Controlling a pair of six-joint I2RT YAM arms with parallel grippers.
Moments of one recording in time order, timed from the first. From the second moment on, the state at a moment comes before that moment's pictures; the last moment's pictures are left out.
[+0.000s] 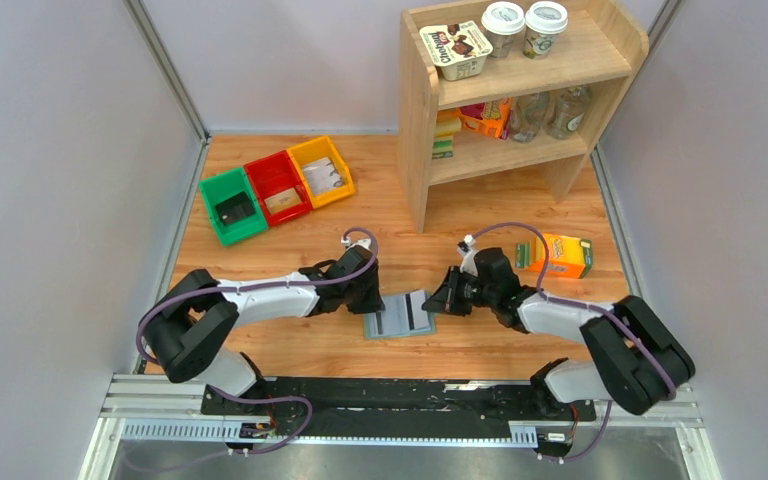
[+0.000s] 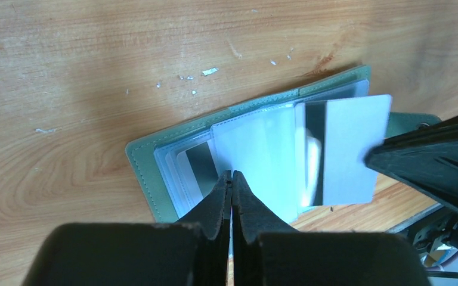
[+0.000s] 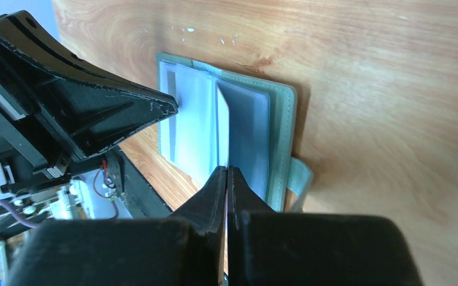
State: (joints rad) left arm -0.85 1.50 0.70 -0.12 -0.01 -0.86; right arm 0.53 1.39 0.38 0.34 -0.51 0.84
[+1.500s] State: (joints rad) left arm -0.67 0.98 0.86 -0.48 0.25 -1.04; right arm 1.57 1.32 0.88 -0.10 0.99 -0.18
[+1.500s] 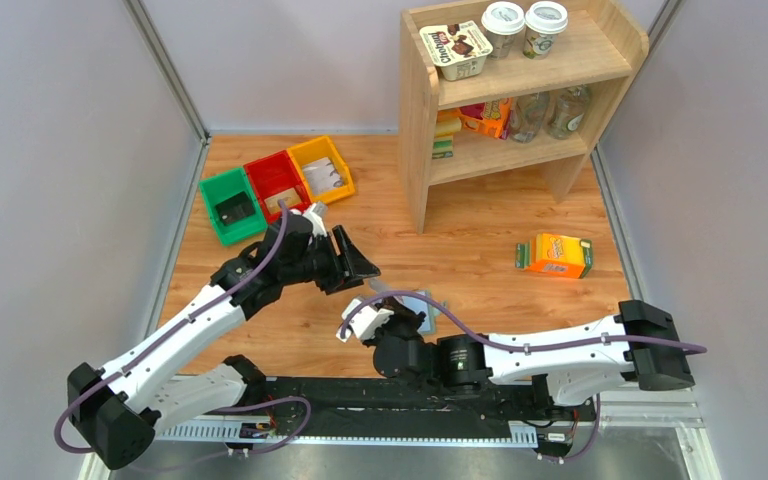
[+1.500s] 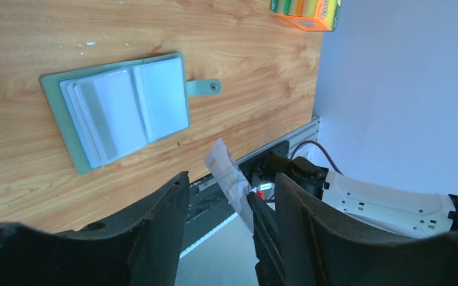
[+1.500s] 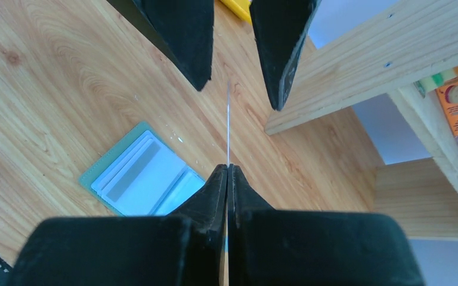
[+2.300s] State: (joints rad) left arm -0.64 0.87 0.62 -0.24 0.10 -0.96; right arm 1.42 1.23 0.82 -0.03 0.85 0.02
